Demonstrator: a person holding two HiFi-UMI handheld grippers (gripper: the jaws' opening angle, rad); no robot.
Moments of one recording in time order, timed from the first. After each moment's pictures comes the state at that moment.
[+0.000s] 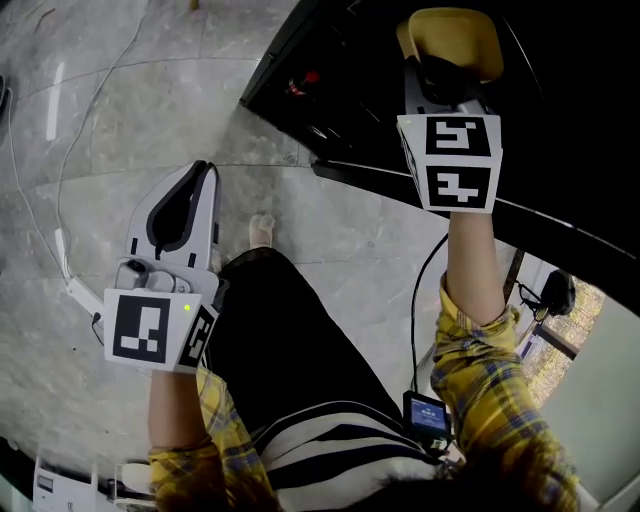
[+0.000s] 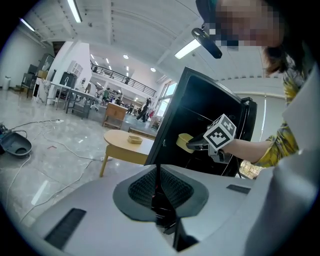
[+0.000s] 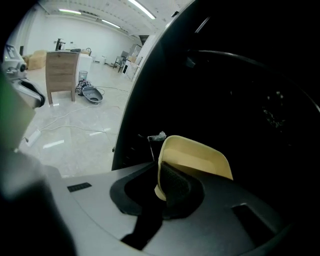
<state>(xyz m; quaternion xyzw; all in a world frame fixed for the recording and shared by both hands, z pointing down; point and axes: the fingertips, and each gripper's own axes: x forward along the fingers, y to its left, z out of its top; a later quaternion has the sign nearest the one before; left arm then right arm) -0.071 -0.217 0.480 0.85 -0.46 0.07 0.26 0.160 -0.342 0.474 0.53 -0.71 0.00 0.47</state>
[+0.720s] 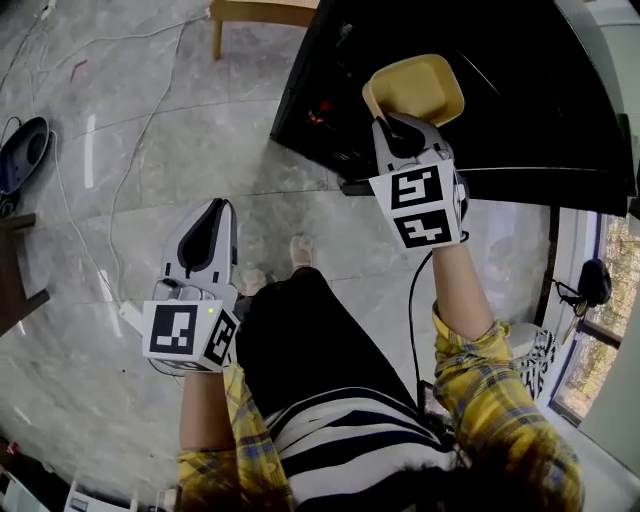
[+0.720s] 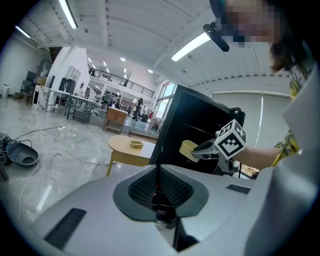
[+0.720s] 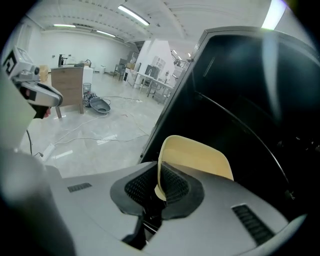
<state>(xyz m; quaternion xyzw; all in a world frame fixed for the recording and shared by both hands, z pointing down) -0.114 -0.177 0.419 0.85 -0.46 0.08 0.25 0.109 -0.256 0.436 0.52 -0.73 0.05 0.44</state>
